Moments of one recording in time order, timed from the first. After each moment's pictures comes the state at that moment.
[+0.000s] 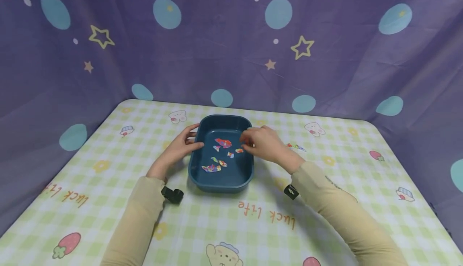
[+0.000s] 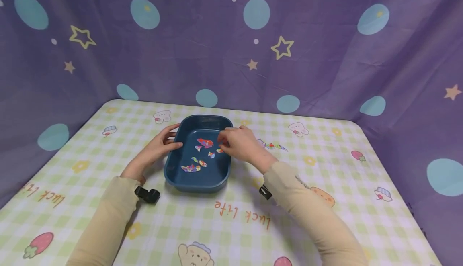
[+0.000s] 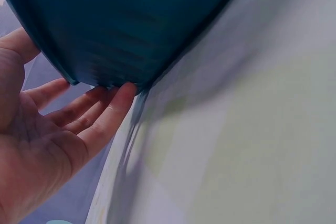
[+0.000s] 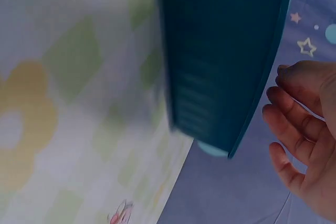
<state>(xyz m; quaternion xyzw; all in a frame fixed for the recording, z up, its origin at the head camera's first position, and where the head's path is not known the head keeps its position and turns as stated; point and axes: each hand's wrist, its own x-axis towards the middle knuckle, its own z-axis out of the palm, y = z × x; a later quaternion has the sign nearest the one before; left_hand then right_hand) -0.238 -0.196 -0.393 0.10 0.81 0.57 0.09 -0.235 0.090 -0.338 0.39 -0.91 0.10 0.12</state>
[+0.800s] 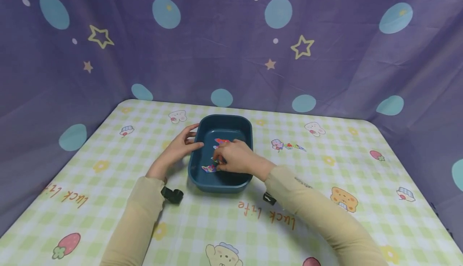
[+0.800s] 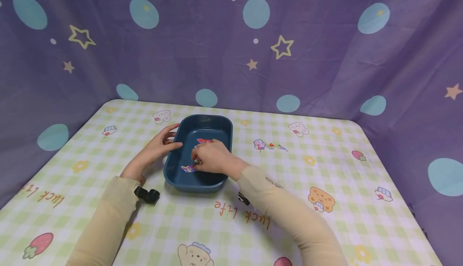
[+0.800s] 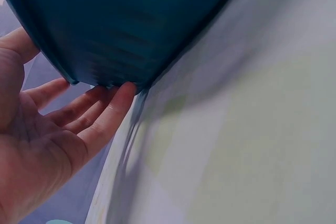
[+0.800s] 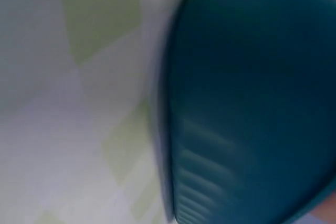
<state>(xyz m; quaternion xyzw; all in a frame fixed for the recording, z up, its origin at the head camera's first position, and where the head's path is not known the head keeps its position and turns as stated) -0.237 -0.196 -0.391 0.10 0.81 0.57 0.10 -0.222 0.025 -0.360 0.44 -0.90 0.04 0.01</state>
